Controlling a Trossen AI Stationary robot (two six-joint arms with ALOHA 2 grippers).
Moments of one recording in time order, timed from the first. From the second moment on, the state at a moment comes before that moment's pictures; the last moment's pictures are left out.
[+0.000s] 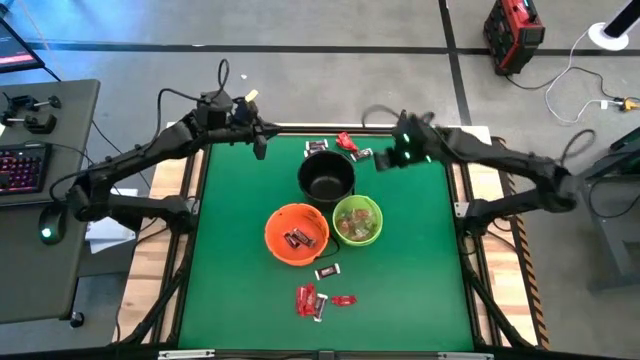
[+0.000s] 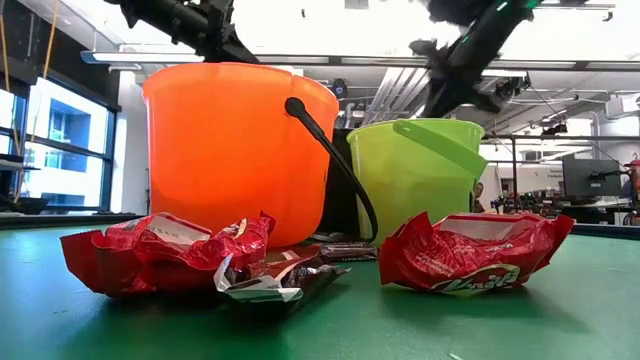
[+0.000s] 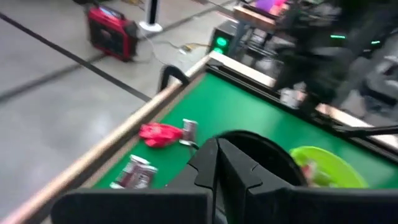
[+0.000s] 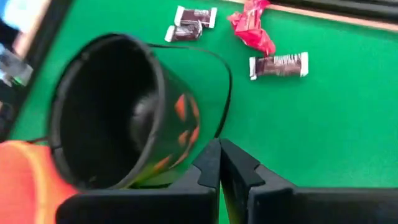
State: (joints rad) left arm 0.64 1.12 0.98 -0.24 0.25 -0.14; right arm -0.44 1.23 1.04 -0.68 0.02 0.73
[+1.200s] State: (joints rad) left arm 0.55 1.12 0.98 -0.27 0.20 -0.30; right arm -0.78 2.10 1.52 -0.84 -0.20 -0.84
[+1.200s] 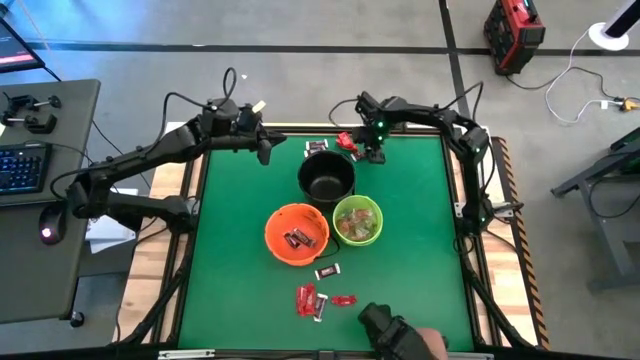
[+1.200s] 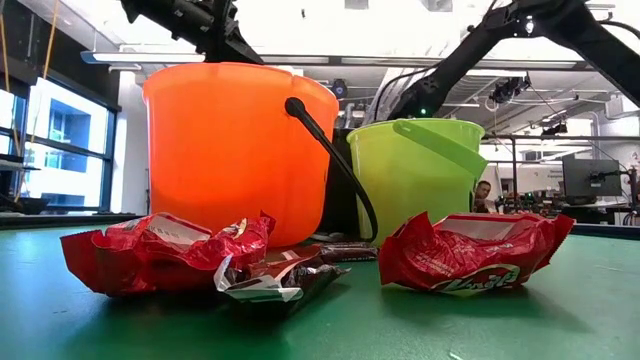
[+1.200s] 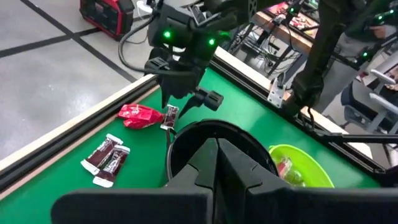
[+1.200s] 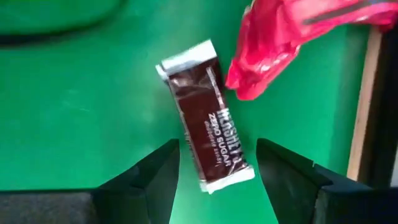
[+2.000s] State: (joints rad) left arm 0.55 0.96 0.98 -0.51 0.26 -0.18; right arm -0.71 2.02 1.53 -0.92 0.03 -0.75
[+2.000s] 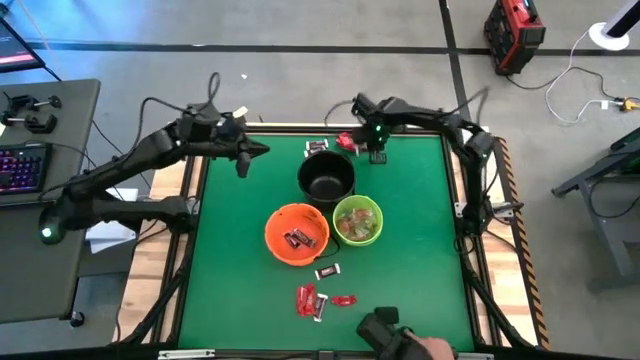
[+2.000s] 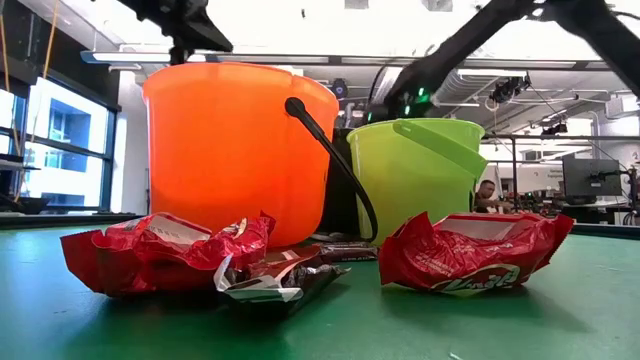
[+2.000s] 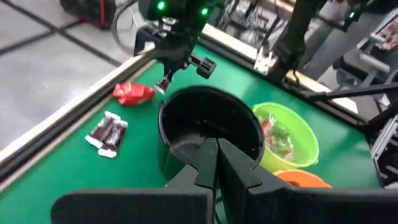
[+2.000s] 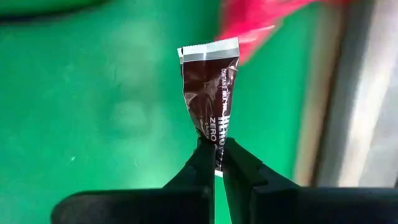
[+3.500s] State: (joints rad) left arm 0.32 0.86 0.98 -0.63 0.09 -0.16; right arm 0.11 1.86 1.56 -0.48 0.02 -0.04
